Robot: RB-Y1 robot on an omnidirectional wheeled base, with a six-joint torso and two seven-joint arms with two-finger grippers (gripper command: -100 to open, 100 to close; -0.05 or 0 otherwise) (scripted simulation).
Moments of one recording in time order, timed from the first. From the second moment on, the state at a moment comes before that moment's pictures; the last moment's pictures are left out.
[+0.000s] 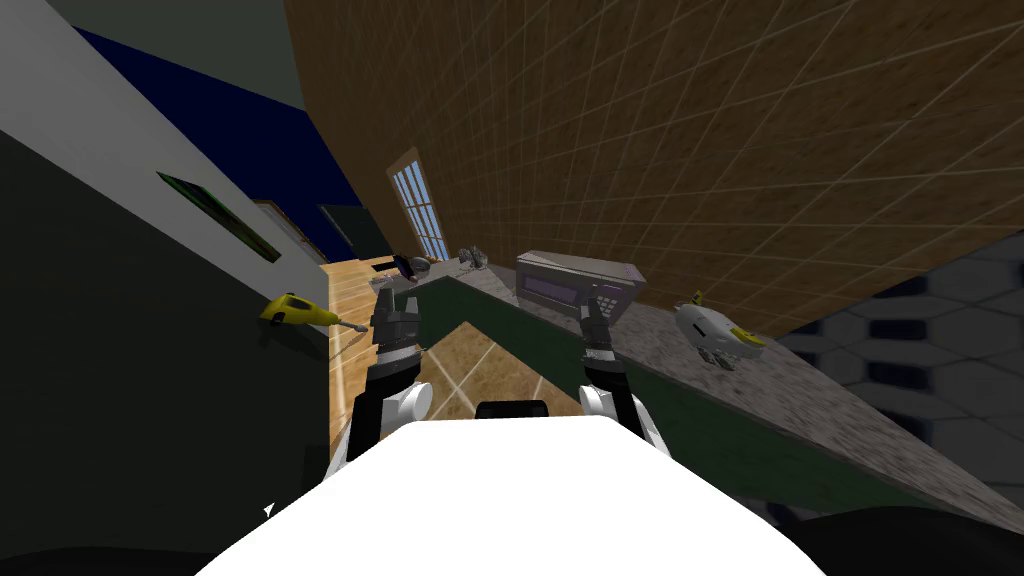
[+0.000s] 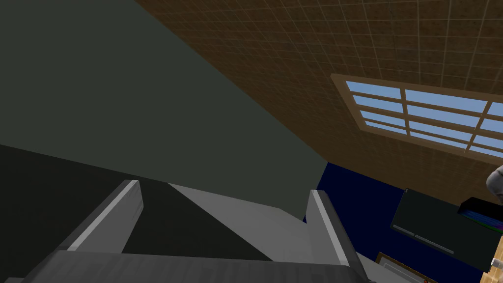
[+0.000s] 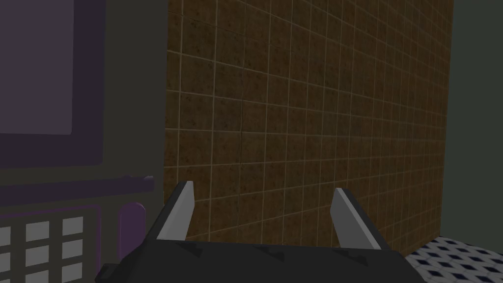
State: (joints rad) left arm 0.50 -0.03 0.05 -2.33 0.10 -0.44 -0.16; right arm 0.53 0.01 0.02 -2.20 0.08 -0.43 0.16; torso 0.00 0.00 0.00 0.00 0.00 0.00
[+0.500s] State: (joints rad) left arm 0.50 -0.03 0.05 -2.33 0.10 -0.44 -0.16; right arm 0.53 0.01 0.02 -2.20 0.08 -0.43 0.16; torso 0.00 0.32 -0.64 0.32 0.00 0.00
